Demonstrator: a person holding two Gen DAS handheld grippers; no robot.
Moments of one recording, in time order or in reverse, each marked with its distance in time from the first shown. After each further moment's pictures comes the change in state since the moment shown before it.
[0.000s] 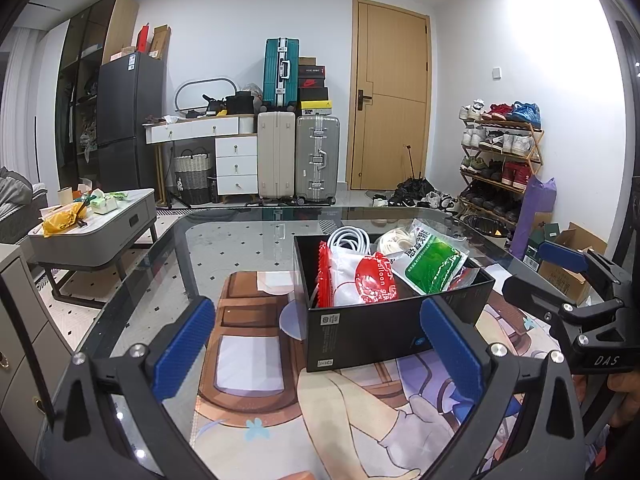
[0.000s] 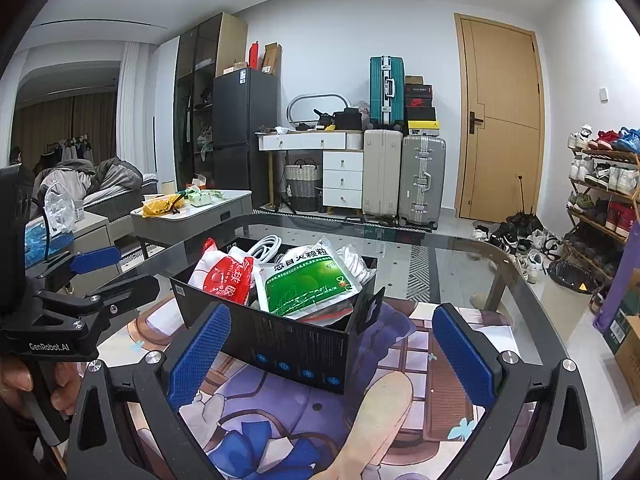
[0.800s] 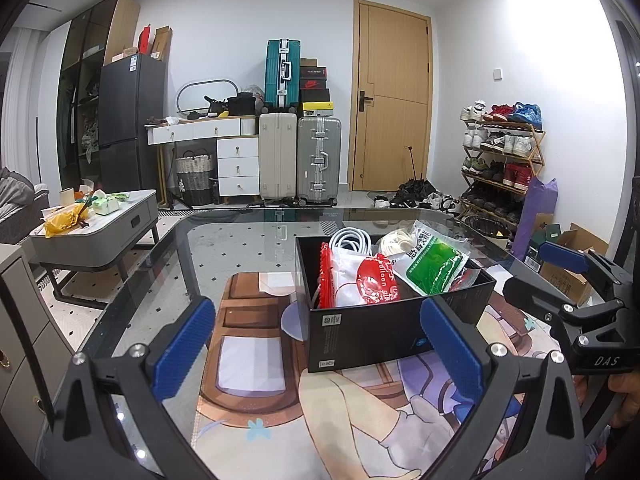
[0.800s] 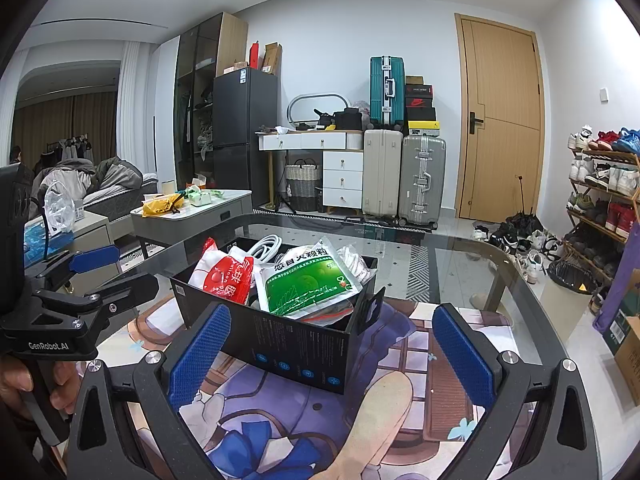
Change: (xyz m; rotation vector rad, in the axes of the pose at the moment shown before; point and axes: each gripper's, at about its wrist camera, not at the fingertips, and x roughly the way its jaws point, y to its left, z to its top) left arm -0.001 0.000 0.000 0.001 -0.002 0.006; right arm 0.000 0.000 0.000 0.000 -0.001 -0.001
